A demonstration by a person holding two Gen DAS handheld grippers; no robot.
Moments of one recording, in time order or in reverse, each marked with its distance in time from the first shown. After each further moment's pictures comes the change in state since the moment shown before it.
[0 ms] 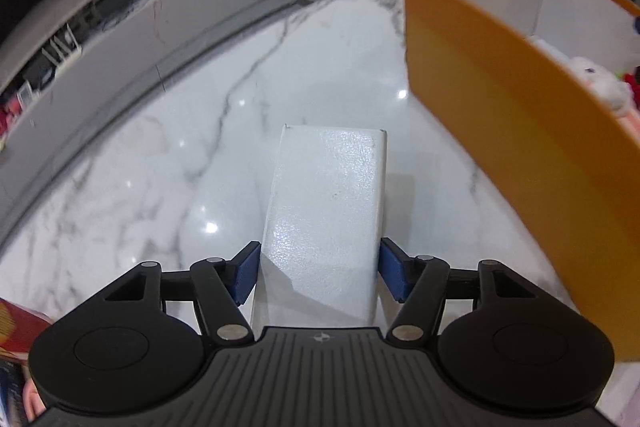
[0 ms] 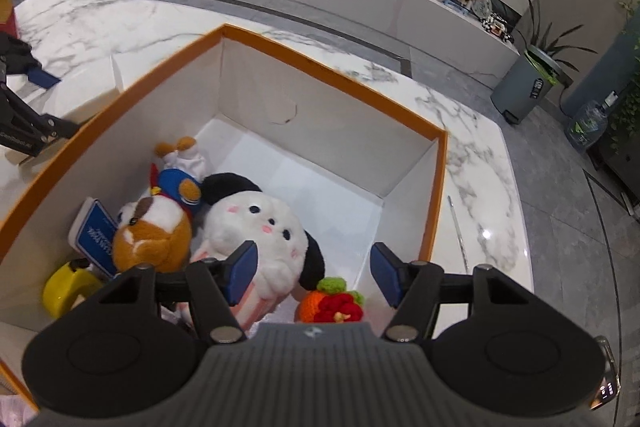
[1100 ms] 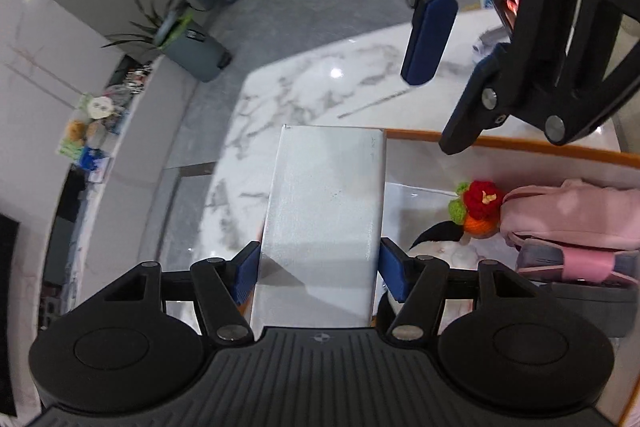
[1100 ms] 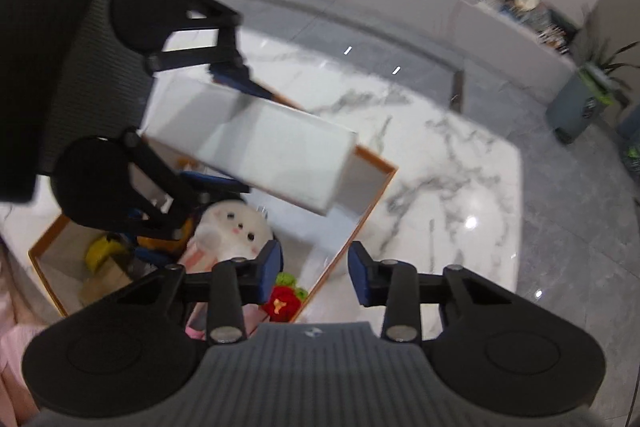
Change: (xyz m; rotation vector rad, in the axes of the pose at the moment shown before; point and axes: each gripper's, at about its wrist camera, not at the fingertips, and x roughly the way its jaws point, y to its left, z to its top) left arm -0.010 -0.193 0.156 0.767 -0.177 -0.063; right arm -0.040 -0.098 0.035 -0.103 0.046 0.239
